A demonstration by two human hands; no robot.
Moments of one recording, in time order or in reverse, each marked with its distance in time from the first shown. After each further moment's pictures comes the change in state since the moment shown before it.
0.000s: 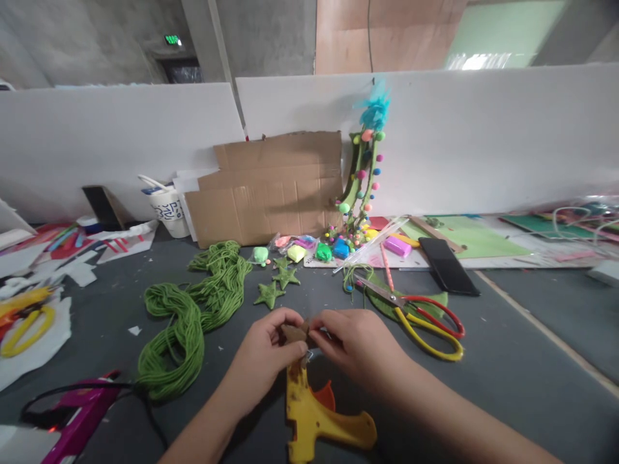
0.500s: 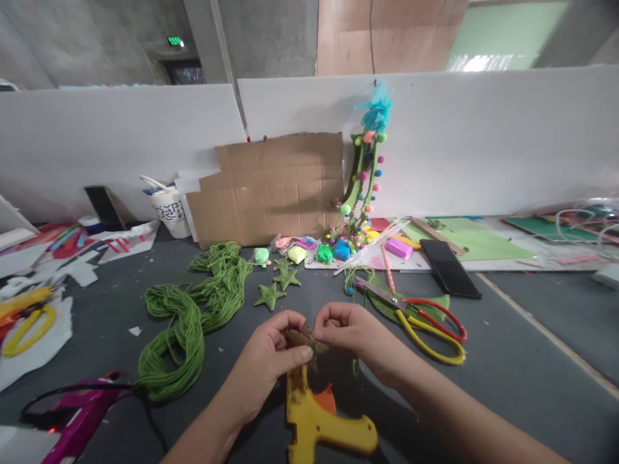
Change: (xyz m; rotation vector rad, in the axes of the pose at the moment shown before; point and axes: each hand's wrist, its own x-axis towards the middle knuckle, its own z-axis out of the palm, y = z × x) left_hand -0.004 -0.001 0.004 -0.258 -0.105 -0.012; right_hand 0.007 0.015 0.007 1.123 -0.185 0.420
